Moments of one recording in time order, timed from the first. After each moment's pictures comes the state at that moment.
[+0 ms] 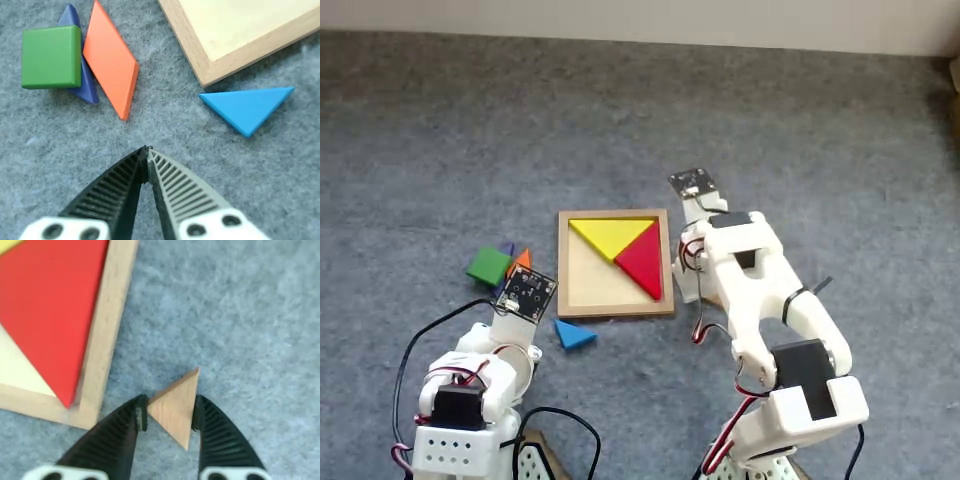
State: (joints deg) left arm -1.5 -102.5 96.0 76.4 -14.0; right arm -15.5 2.5 32.8 57.4 11.6
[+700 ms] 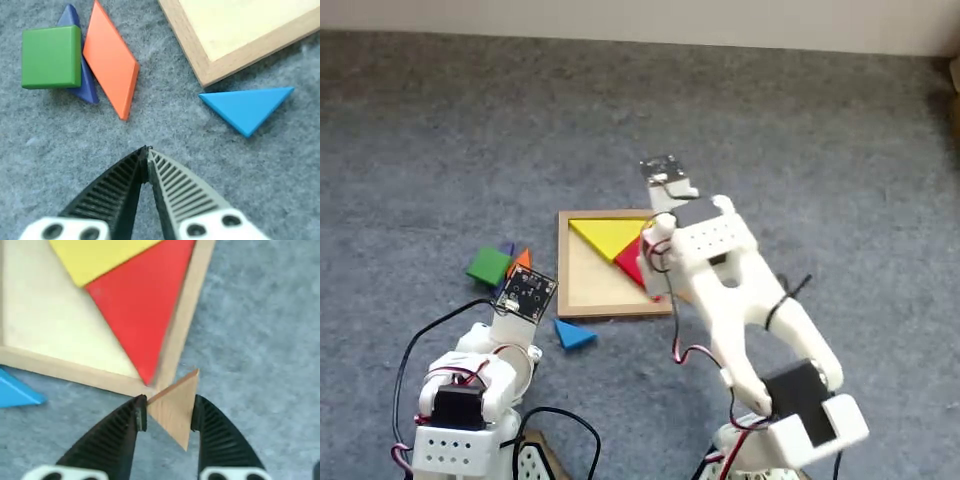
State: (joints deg) left arm -1.5 -102.5 96.0 76.4 -14.0; right arm -26.9 -2.5 23.1 70.8 -1.5
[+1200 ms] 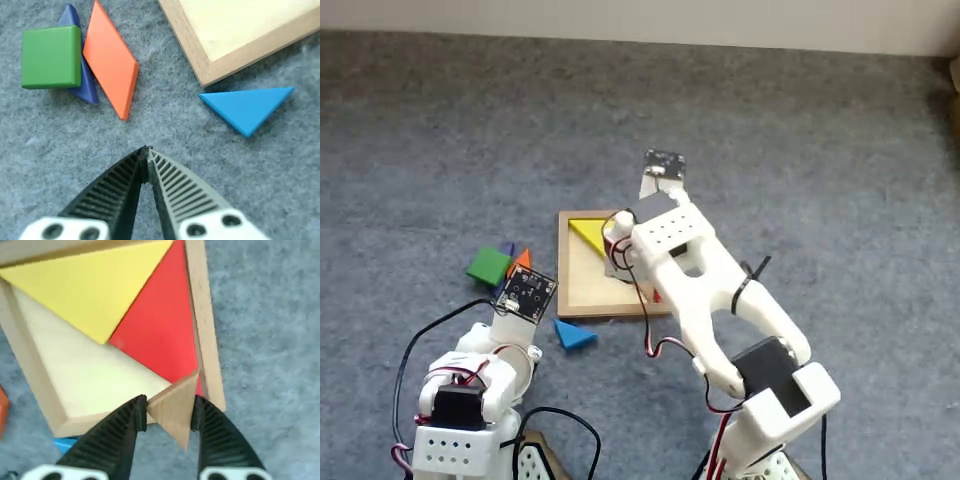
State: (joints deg) left arm -1.5 -102.5 96.0 76.4 -14.0; right arm -33.6 5.6 14.4 70.9 -37.8
